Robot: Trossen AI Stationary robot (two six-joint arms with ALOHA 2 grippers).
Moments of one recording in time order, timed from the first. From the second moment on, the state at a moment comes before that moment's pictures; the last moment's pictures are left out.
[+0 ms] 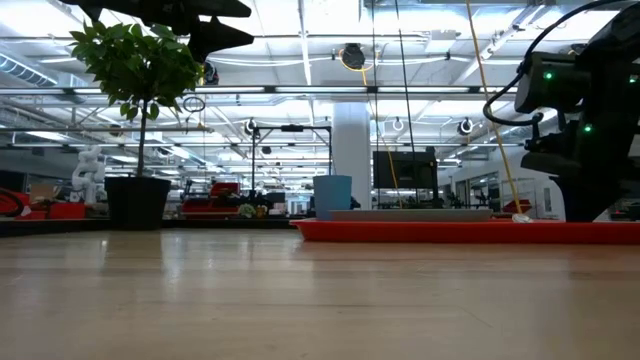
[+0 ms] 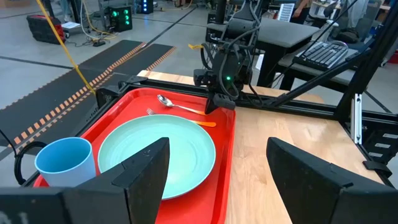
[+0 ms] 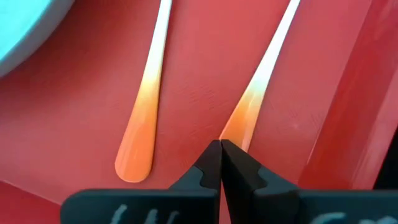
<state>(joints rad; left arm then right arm) 0.21 0.94 0.74 0.00 0.12 -0.06 -0.25 0.84 0.32 -0.82 0.23 1.02</state>
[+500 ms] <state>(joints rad) 0.21 0.94 0.74 0.00 0.12 -0.06 -0.25 0.84 0.32 -0.84 0.23 1.03</state>
